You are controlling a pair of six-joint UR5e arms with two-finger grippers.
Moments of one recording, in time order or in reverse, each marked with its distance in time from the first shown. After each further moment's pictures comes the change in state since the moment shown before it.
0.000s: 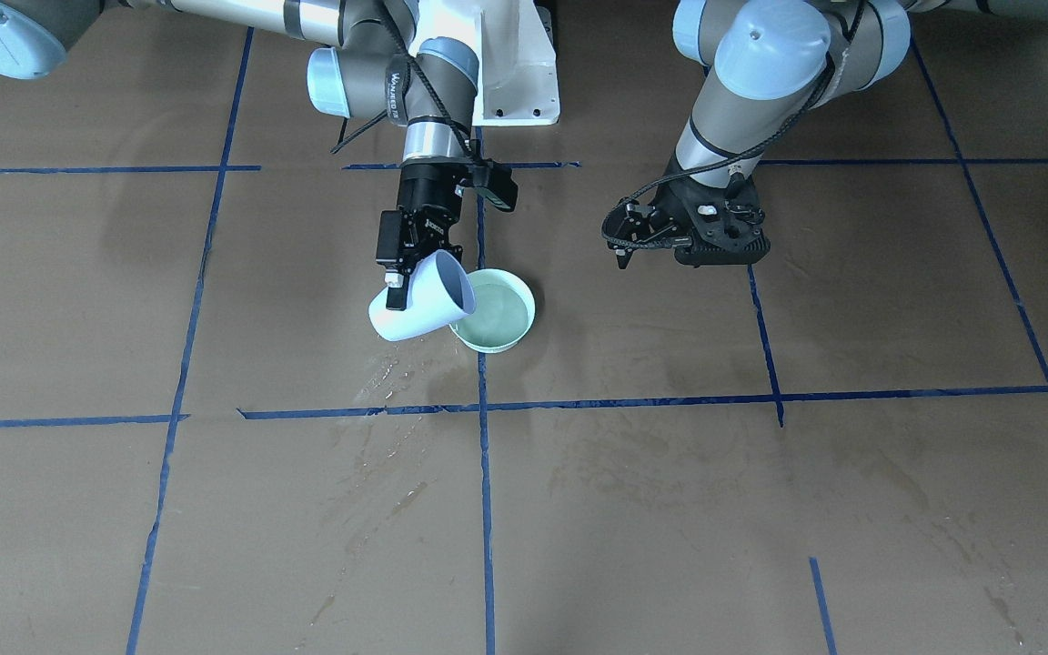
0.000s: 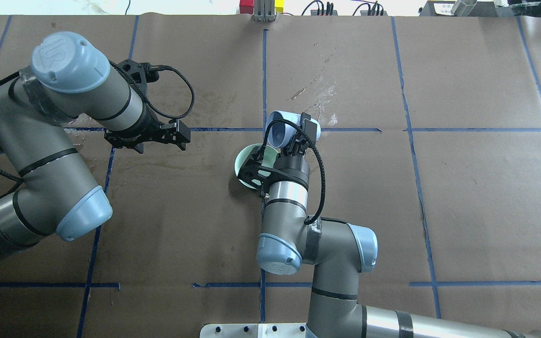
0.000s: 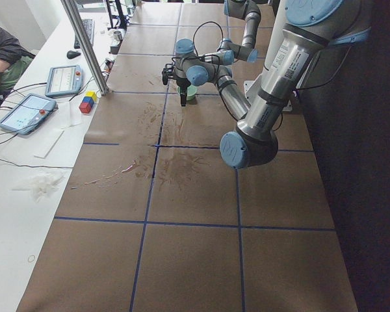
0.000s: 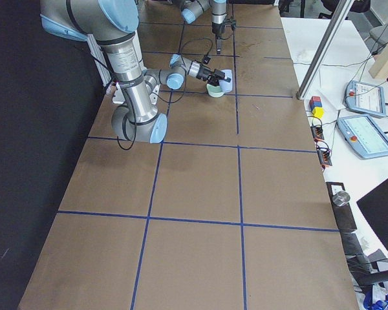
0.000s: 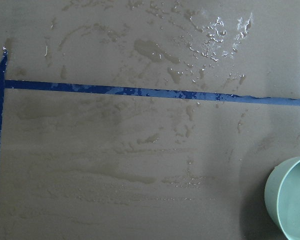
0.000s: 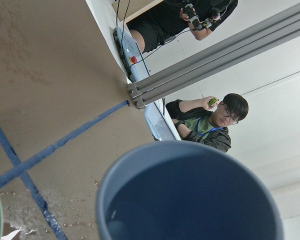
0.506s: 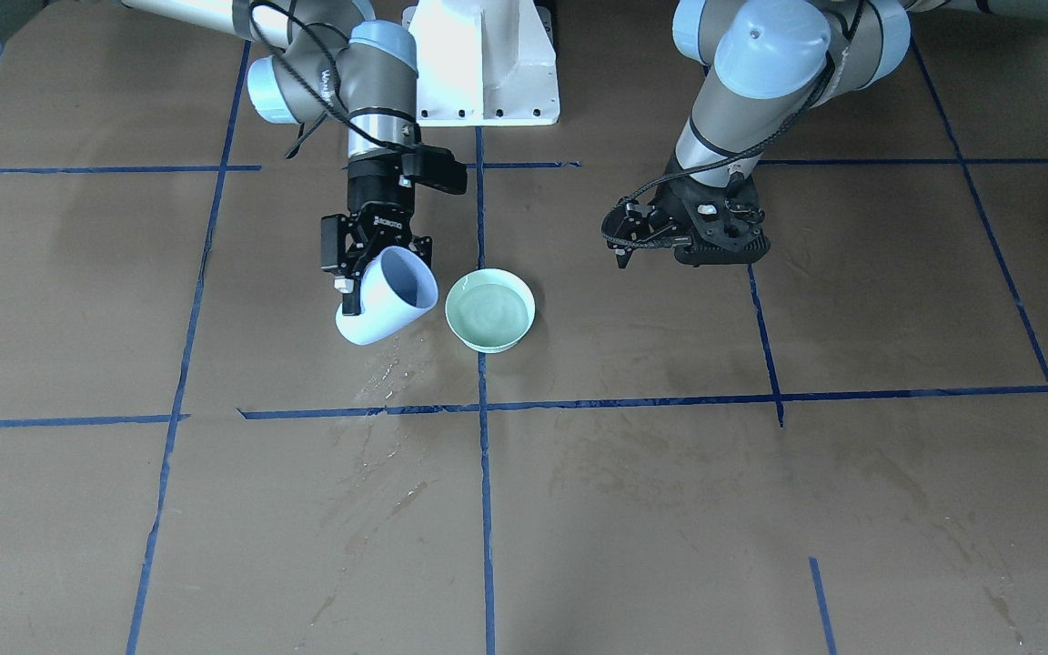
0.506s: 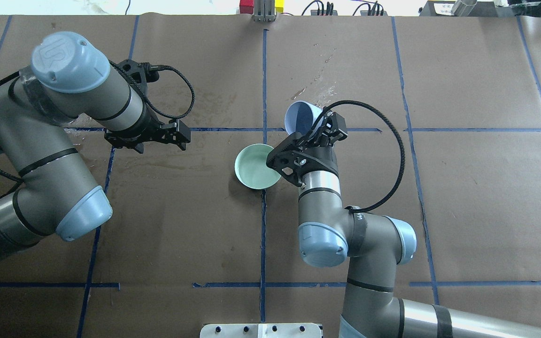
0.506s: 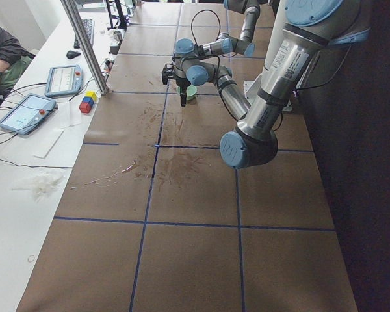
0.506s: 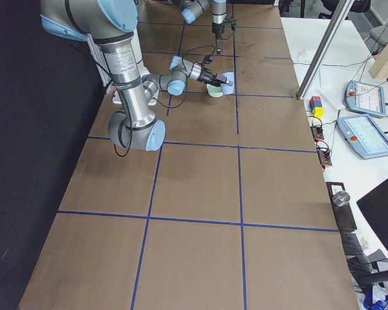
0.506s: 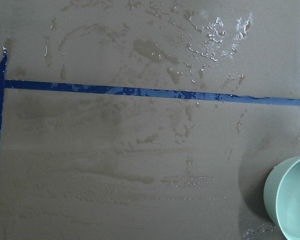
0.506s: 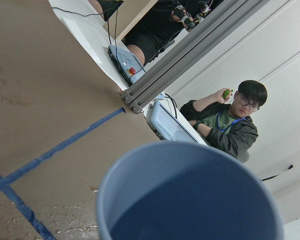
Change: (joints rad) left arm 0.001 0.000 0.000 0.000 0.000 -0.001; right arm 0.029 -0.110 0.103 0.217 0.099 0.022
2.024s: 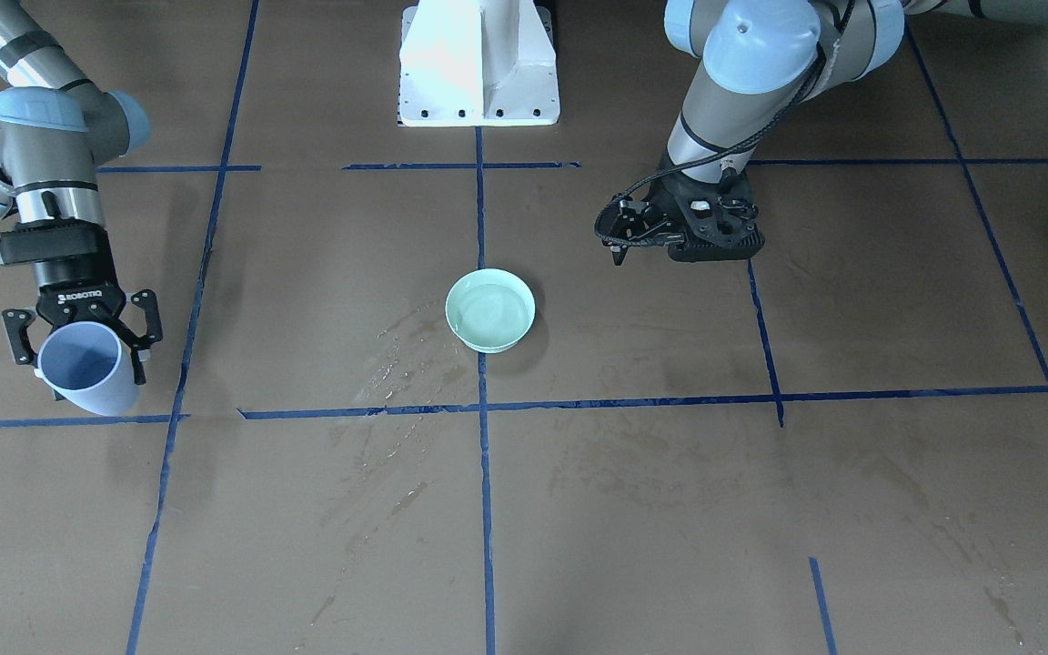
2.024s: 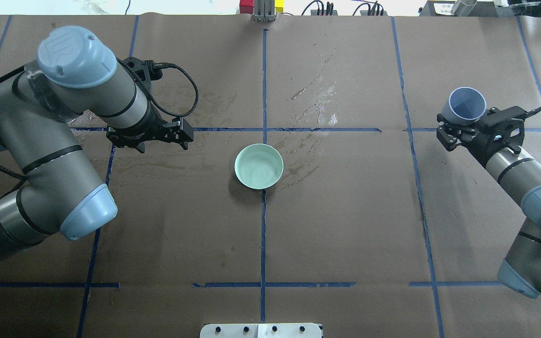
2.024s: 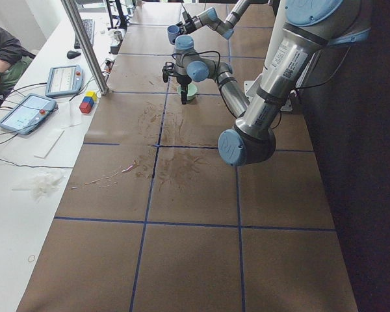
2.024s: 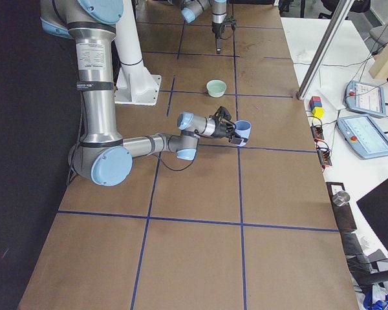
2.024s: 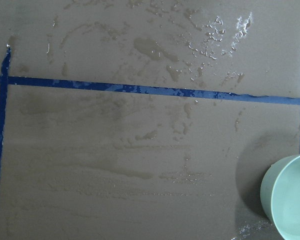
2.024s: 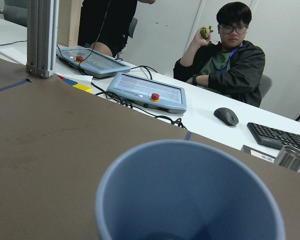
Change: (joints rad) left arm 0.001 -0.027 -0.007 0.060 0.000 -0.002; right arm 0.356 -0.472 -0.074 0.927 0.530 0.223
